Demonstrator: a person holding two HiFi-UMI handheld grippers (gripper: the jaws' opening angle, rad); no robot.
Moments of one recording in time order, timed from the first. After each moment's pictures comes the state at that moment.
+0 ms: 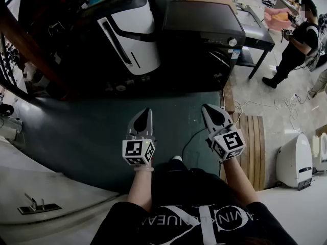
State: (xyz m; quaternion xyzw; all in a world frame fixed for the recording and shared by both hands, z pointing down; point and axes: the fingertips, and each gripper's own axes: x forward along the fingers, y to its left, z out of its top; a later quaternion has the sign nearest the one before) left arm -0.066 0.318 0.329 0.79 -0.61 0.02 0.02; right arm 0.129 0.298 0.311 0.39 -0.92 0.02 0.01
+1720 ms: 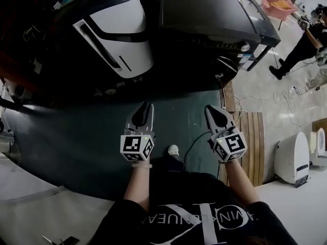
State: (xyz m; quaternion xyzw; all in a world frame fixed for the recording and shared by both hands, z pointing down) left arm -0.125 0.096 0.383 0.82 -0.57 0.03 0.08; right arm 0.076 0.104 0.371 0.43 -0.90 0.07 0.06
